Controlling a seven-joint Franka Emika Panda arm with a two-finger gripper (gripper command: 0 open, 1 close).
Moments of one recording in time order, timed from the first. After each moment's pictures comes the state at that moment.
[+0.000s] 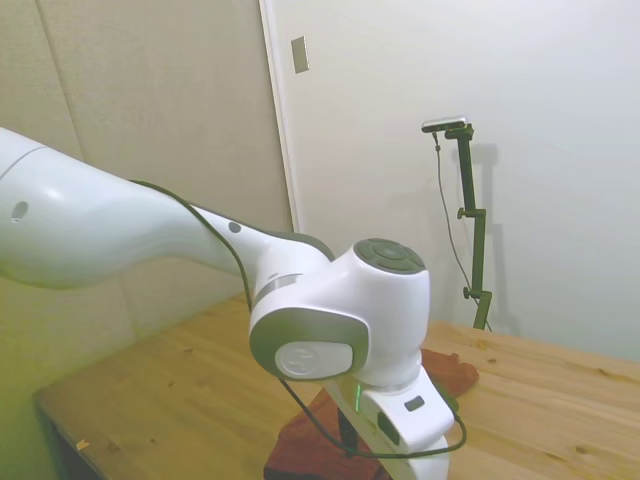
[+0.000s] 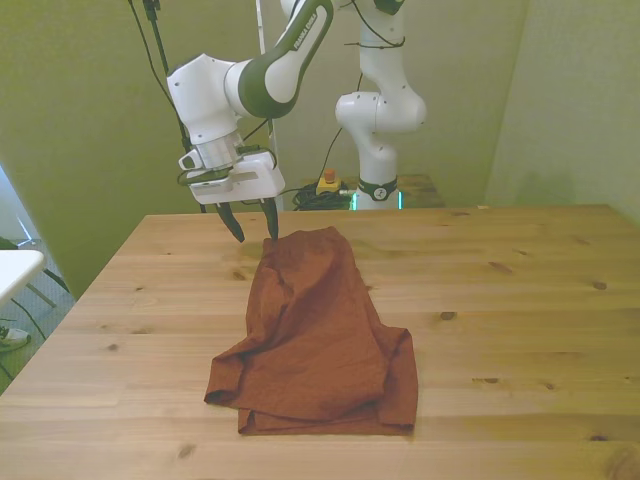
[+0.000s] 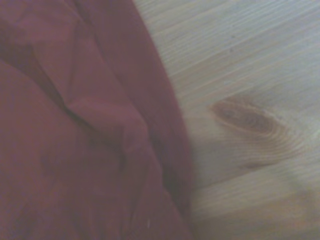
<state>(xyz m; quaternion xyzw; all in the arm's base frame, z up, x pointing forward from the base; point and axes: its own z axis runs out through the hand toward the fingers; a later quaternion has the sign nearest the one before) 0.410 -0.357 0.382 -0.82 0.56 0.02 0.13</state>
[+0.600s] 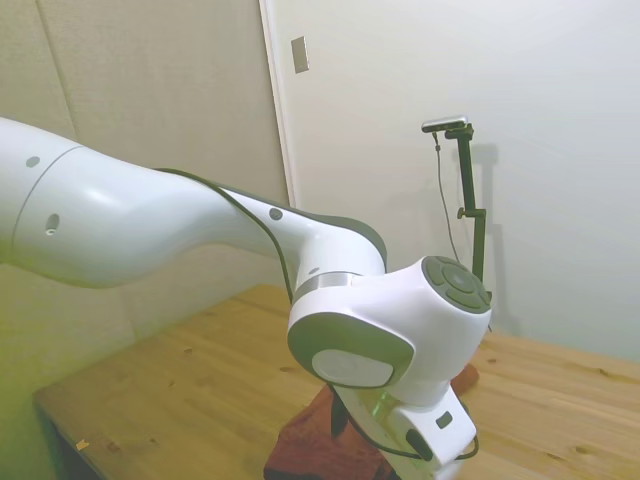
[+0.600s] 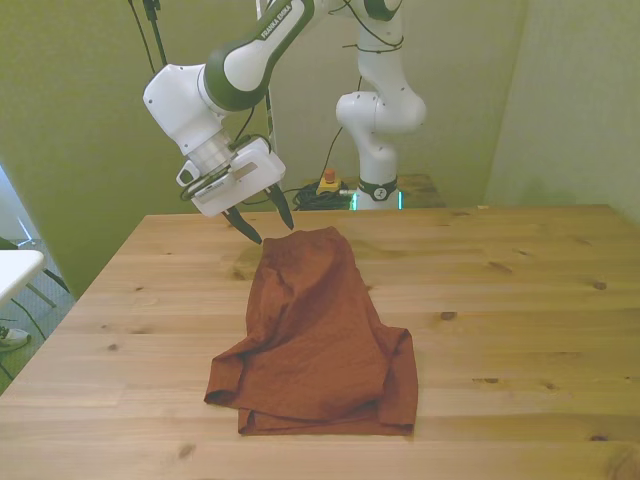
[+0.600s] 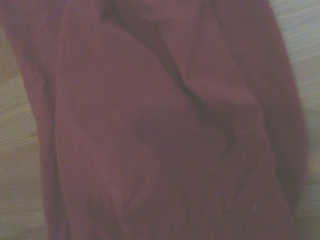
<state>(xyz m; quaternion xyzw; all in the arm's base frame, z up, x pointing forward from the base) 0.418 -0.357 0.381 -0.84 0.47 0.08 0.25</state>
